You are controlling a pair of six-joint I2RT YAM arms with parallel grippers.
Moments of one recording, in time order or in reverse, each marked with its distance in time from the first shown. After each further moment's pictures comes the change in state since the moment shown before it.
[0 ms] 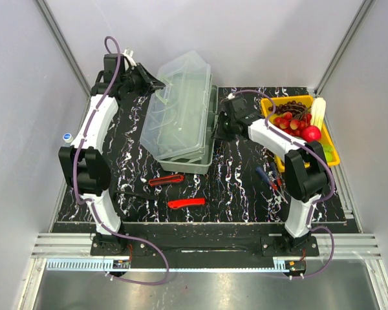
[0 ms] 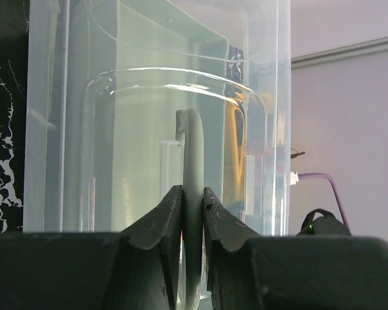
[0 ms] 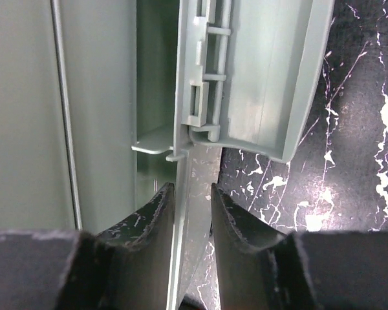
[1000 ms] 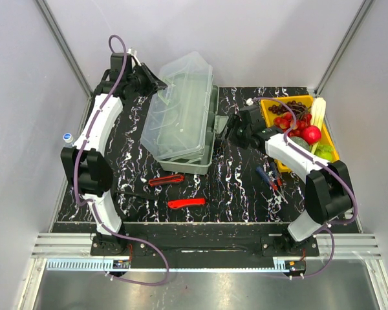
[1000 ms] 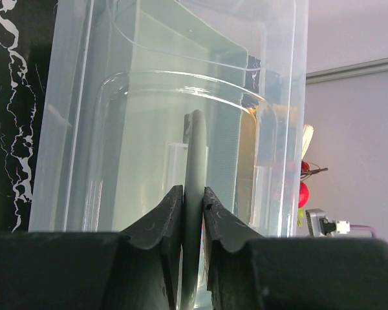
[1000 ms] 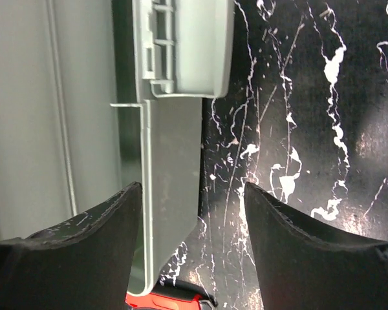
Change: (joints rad) left arm -0.050 0.000 0.037 -0.069 -0.136 0.030; right arm -0.040 -0.258 -0.251 0.118 0.046 0.082
